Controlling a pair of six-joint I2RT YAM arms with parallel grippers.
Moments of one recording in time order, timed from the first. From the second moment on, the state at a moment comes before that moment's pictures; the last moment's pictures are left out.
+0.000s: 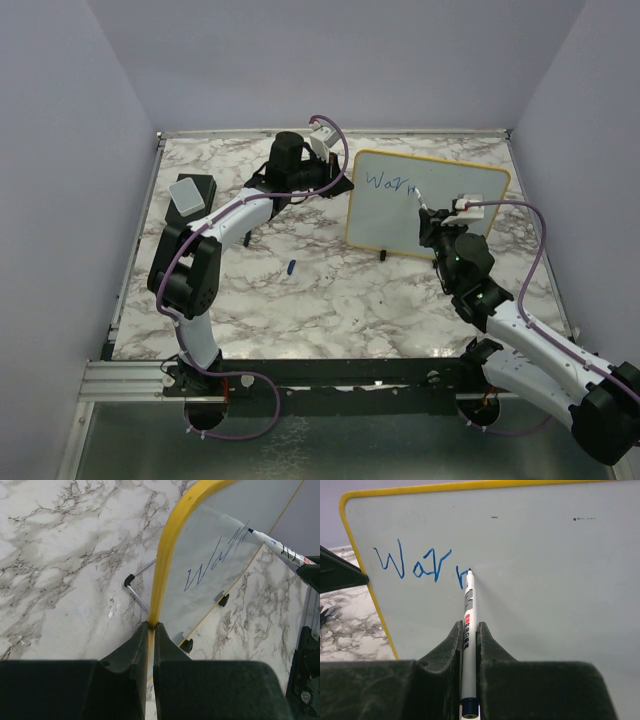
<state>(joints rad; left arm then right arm) -0.48 1.82 1.37 0.12 0.62 -0.24 0.55 0.86 0.45 0.40 0.48 0.16</state>
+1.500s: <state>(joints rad) -0.48 1.80 1.37 0.09 0.63 -0.22 0.55 0.80 0.42 0.34 0.54 0.21</state>
